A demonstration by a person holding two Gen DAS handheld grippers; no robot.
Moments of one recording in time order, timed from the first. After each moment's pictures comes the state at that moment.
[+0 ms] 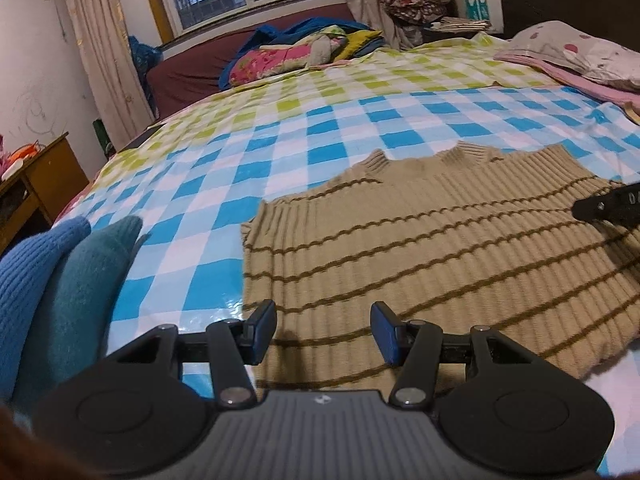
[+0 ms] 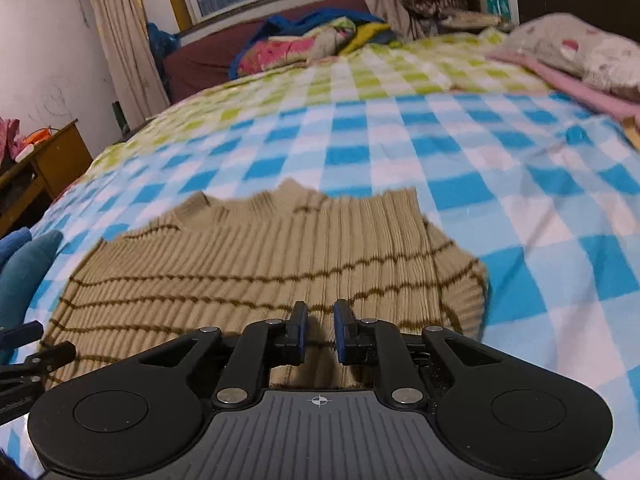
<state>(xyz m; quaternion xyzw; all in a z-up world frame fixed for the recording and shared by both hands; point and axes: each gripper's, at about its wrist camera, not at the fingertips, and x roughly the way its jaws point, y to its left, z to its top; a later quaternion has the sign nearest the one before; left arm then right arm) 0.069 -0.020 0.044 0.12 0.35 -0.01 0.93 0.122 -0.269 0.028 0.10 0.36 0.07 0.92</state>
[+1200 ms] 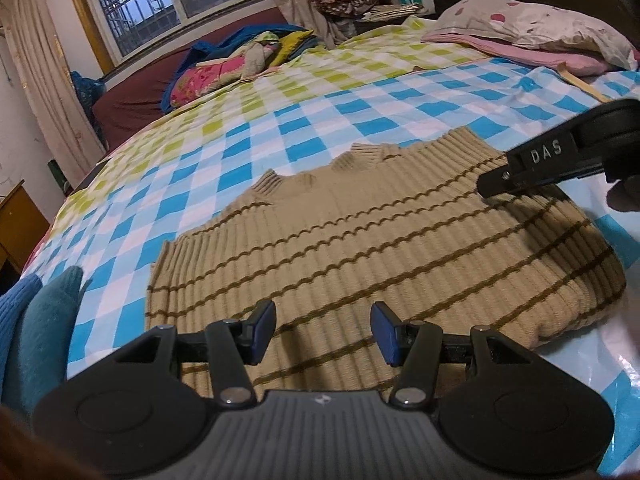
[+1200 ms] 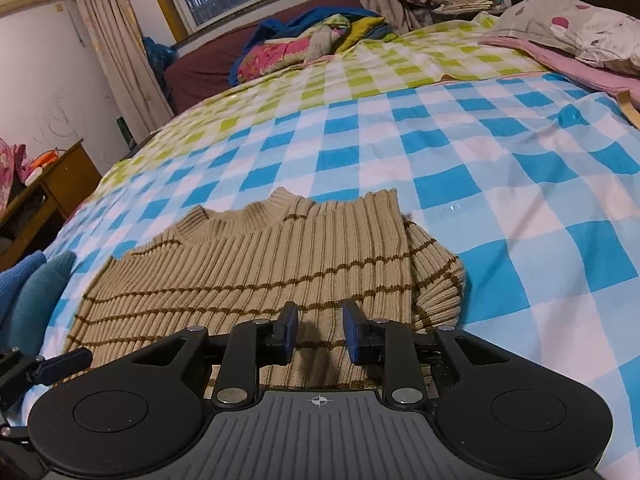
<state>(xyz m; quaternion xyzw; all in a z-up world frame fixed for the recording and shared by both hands) 0.060 -0.102 0.050 0.17 0.35 -0.08 0.92 0.119 -0.296 0.035 0.14 0.36 0.08 0.92</state>
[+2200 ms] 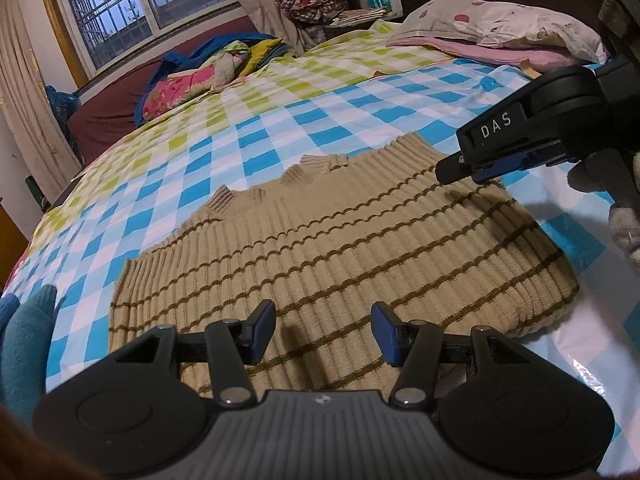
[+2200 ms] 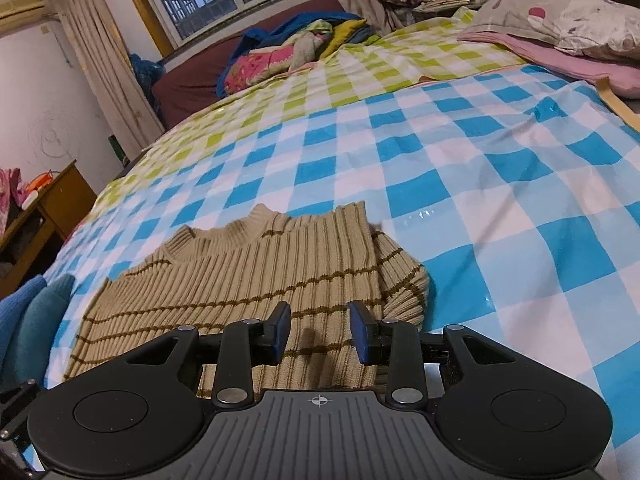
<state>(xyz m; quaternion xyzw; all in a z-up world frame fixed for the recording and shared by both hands) 0.048 -0.133 0.053 0.18 0.35 -0.12 0.91 0.118 -0.322 0.041 0.17 0.36 0.07 0.92</state>
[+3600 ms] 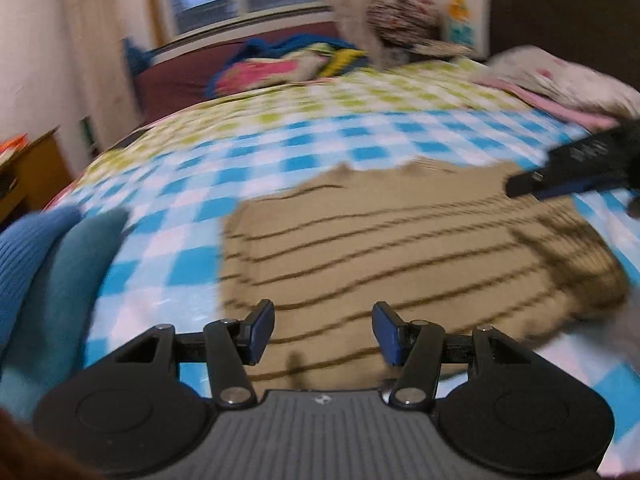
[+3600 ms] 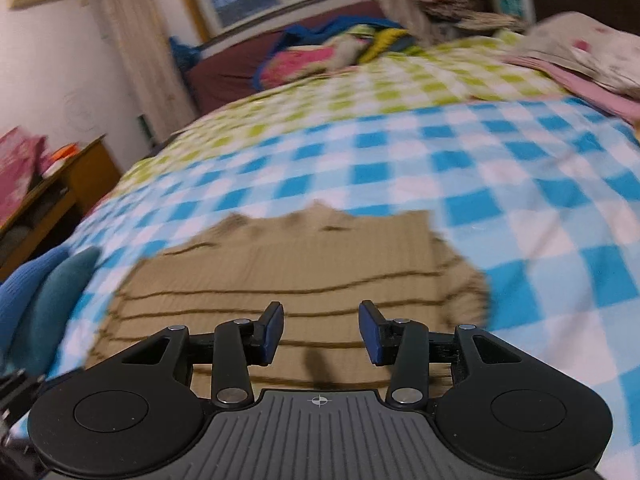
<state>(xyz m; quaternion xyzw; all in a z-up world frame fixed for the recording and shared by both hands) 0.022 -0.015 0.053 0.06 0.33 -0.03 0.94 0.106 -0.257 0.062 0.11 0.35 0.13 0.92</state>
